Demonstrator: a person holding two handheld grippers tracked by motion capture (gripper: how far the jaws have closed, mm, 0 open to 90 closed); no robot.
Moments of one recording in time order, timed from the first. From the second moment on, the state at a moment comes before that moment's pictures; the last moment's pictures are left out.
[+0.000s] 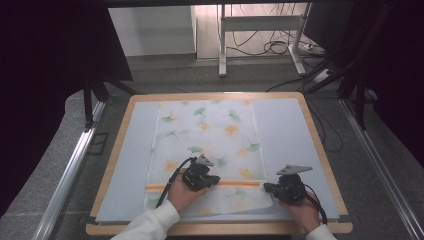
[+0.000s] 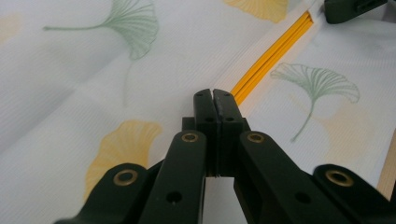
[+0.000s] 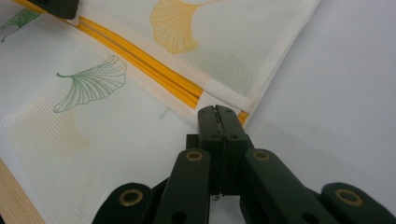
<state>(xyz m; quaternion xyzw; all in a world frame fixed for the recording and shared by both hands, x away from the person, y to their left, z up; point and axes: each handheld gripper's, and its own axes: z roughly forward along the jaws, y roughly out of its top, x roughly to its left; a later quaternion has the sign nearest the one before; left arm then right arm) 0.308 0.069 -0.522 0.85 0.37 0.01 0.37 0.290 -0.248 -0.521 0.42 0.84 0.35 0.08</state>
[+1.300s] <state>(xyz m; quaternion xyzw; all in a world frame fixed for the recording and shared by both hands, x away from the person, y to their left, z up) 0.297 0.134 -0.527 0.83 0.41 0.03 0.37 0.291 -0.249 -0.521 0.42 0.84 0.35 0.08</state>
